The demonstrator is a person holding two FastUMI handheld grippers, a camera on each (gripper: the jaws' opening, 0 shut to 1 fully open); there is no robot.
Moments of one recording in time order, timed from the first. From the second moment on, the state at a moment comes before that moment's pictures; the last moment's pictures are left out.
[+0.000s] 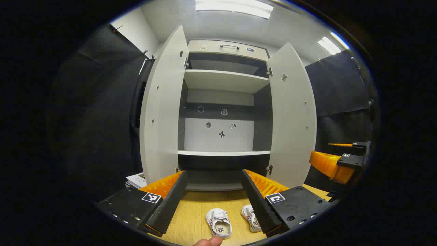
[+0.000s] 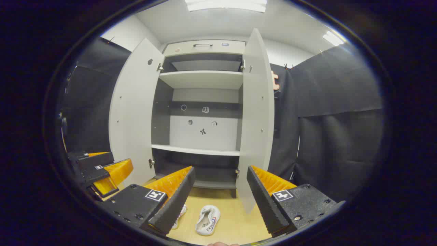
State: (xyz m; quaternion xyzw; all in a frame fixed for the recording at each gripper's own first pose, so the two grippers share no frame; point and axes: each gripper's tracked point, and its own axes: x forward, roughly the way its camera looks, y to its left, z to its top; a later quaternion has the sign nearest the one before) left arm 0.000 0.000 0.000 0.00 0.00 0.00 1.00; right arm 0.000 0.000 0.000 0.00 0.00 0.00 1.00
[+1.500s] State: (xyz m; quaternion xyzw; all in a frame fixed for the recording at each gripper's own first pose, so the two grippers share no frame) left arm -0.002 0.022 0.009 0.01 -0.02 0.00 1.00; right arm 0.036 0.042 -0.111 -0.03 0.10 0.03 0.99
